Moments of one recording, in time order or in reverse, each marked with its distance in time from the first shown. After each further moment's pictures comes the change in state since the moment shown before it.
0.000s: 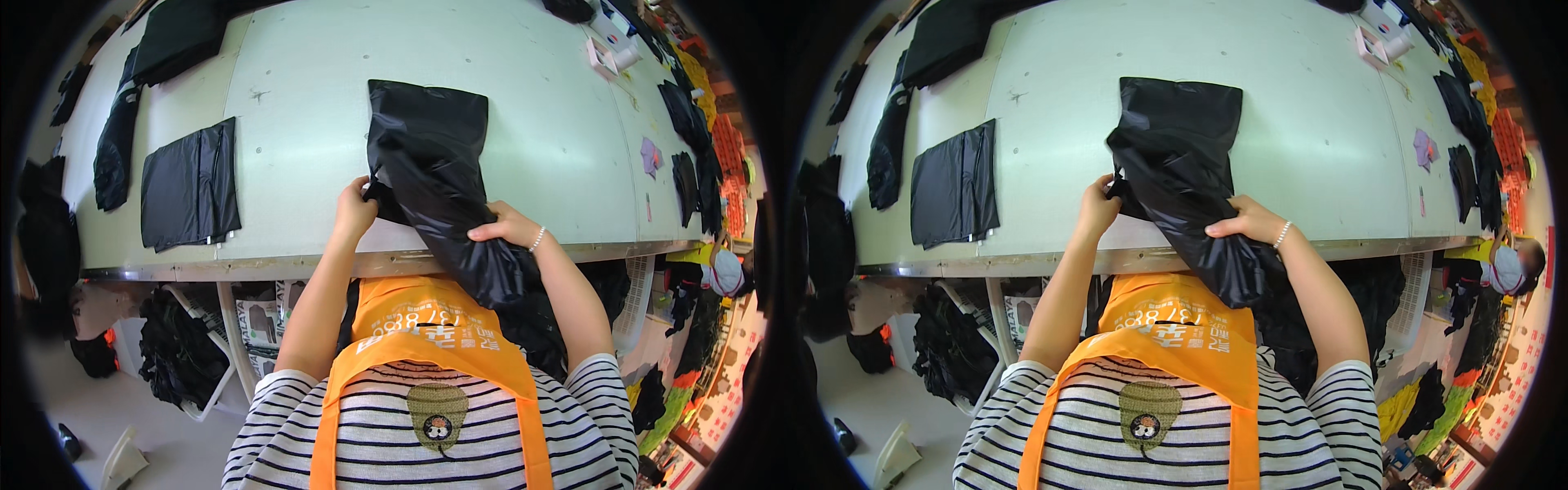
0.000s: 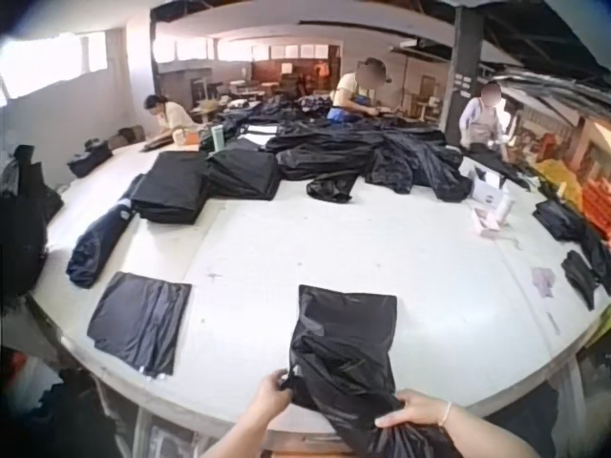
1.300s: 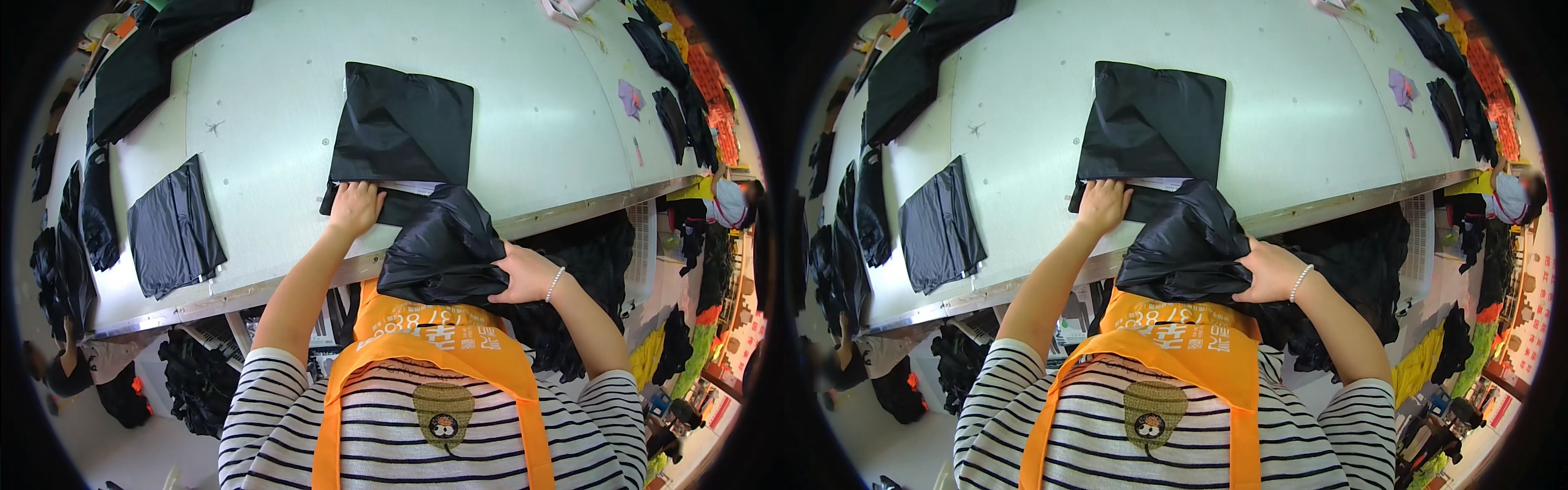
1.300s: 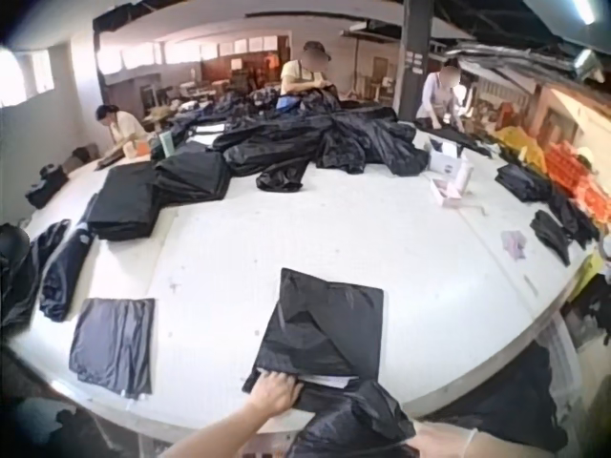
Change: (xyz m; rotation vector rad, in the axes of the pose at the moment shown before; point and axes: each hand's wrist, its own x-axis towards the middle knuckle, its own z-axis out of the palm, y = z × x) left_hand 0.034 -0.022 0.056 0.993 -0.056 0.891; right_hand -0.106 0.047 0.039 -0.569 0.047 -0.152
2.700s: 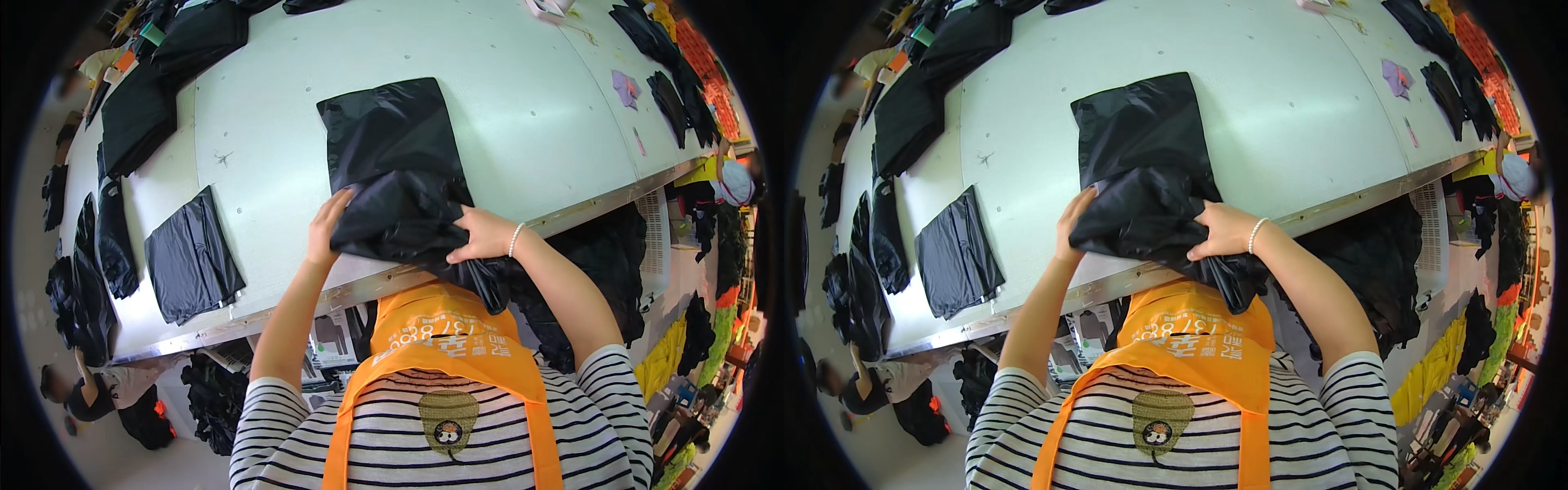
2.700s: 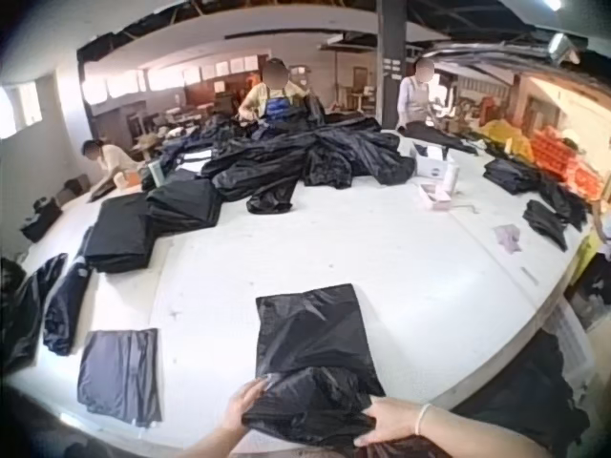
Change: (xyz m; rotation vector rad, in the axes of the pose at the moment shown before) left_hand -0.025 -0.041 -0.065 -0.626 0.268 -0.014; right_hand 0.101 0.011 -0.010 0.165 0.080 -0.033
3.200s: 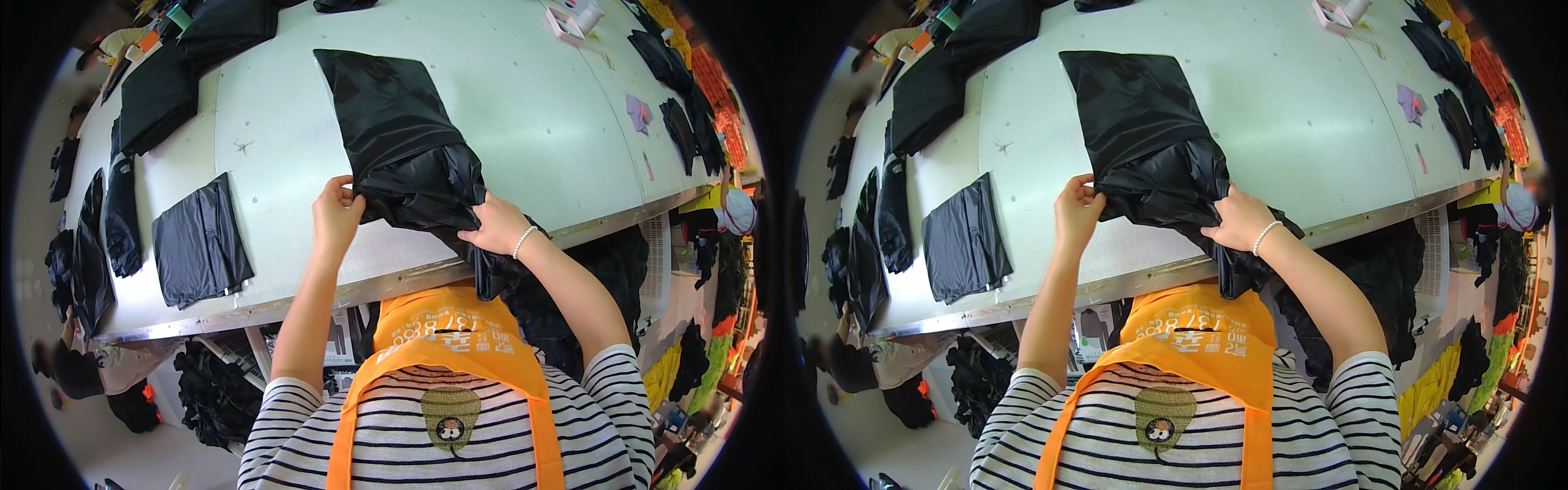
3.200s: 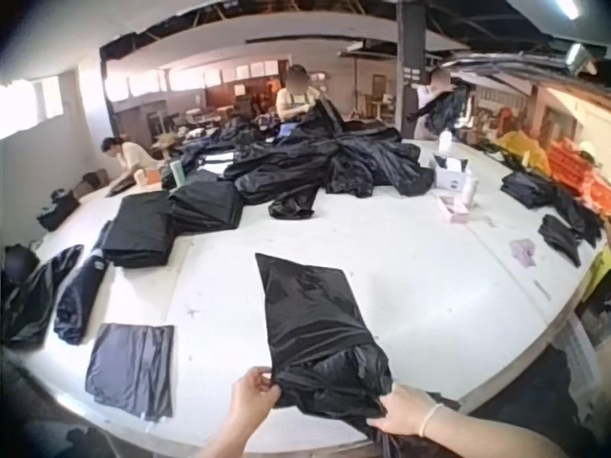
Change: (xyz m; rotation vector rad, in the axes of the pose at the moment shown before) left_hand 0.038 0.051 -0.027 -0.270 0.212 -0.628; right_hand 0.012 -0.025 -0.018 -0.326 0.220 0.195
